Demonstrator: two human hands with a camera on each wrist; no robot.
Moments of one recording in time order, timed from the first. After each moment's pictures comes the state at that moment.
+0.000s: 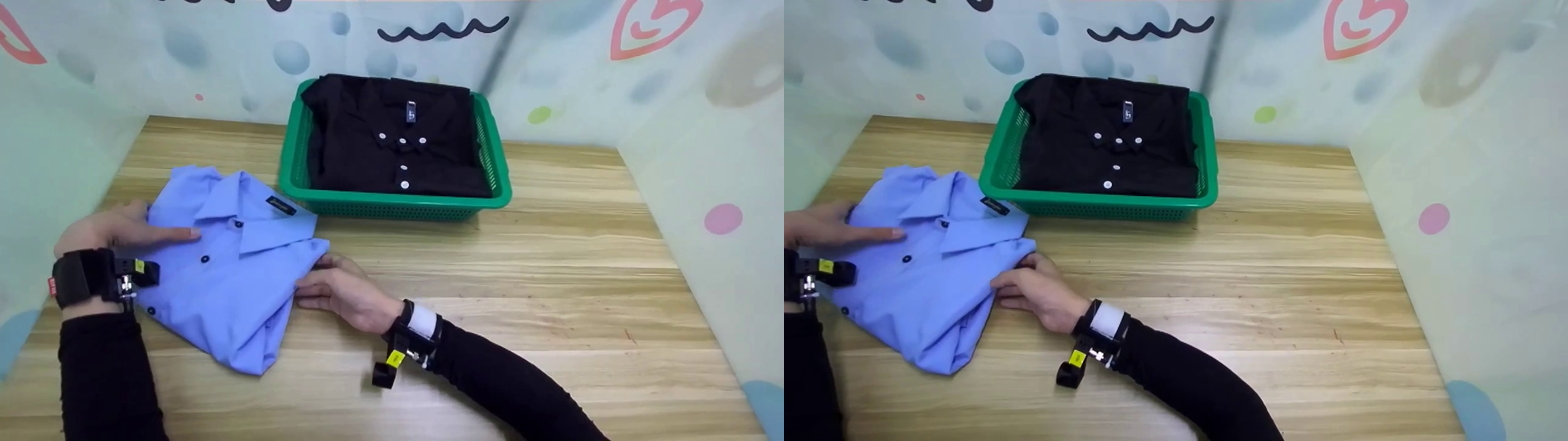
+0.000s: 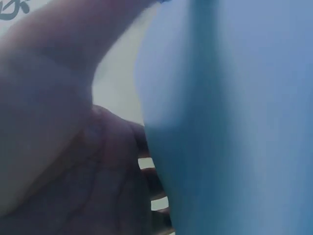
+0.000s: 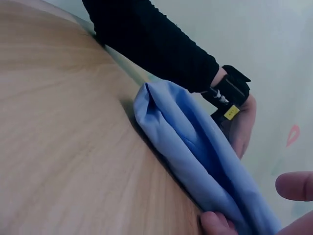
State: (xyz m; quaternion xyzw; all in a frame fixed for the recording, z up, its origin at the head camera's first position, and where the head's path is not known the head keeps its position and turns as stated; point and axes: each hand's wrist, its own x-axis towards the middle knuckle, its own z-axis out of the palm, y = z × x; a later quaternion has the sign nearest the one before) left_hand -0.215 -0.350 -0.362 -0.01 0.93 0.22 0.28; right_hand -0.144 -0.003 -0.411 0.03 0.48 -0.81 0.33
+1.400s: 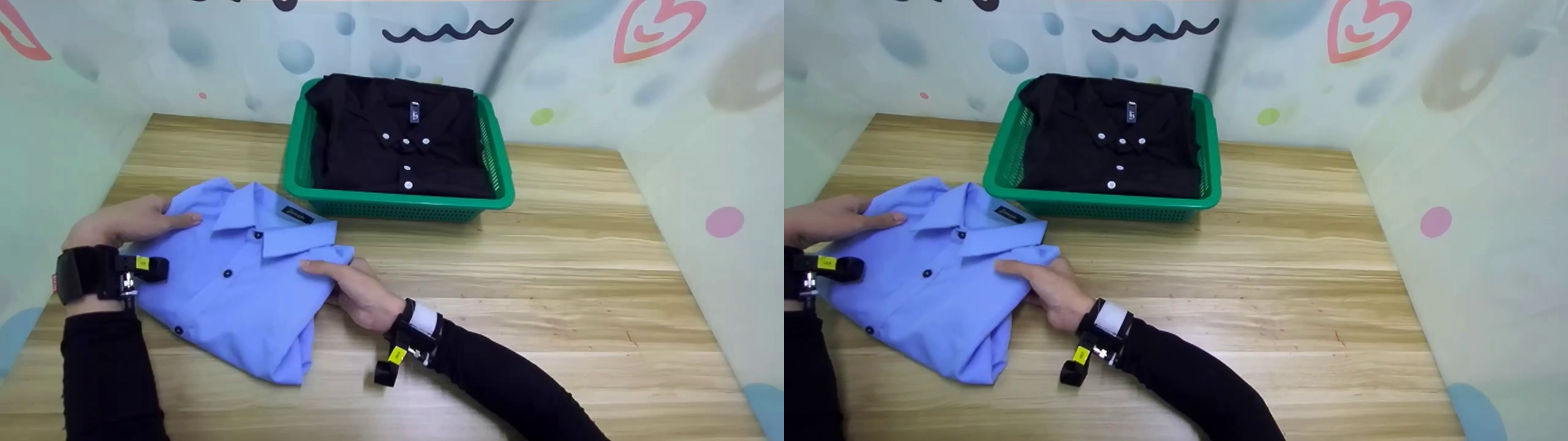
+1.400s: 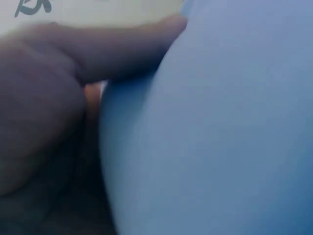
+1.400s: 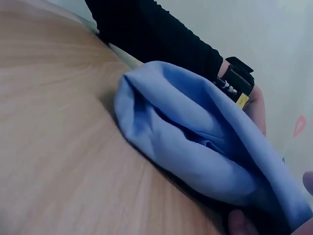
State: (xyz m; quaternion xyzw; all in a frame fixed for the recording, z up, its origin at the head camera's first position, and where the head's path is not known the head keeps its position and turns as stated) left_hand -0.224 -0.343 -0.363 0.04 0.91 0.32 0.27; right_hand -0.149 -0.002 -0.422 0.04 0.50 -0.81 0.29
